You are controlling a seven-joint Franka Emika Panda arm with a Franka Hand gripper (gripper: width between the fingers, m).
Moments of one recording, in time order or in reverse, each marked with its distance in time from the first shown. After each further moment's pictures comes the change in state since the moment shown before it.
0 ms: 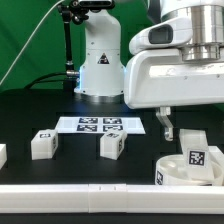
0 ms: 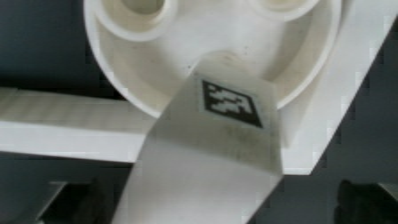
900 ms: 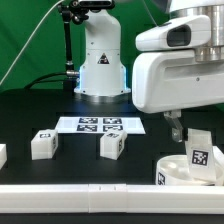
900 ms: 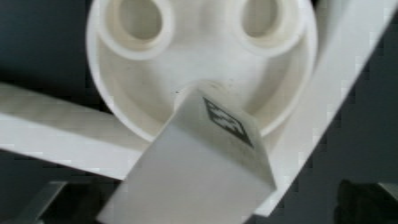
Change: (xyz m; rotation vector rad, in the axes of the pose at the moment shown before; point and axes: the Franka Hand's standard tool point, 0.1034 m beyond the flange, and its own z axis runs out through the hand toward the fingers) arm -0.004 -0.010 0.000 0.054 -0.177 -0.228
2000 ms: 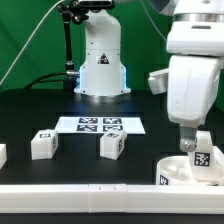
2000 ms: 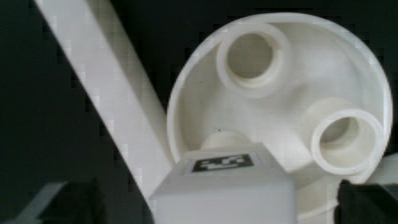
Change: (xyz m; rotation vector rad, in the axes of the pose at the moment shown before) arm -0.001 0.014 0.006 -0.085 -0.122 -0.841
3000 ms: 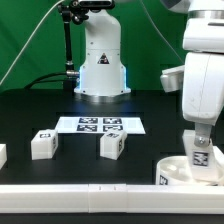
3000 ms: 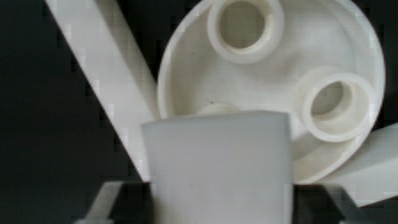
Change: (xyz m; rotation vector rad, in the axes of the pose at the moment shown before) arm 0.011 -0.001 -0.002 0.015 0.001 0.075
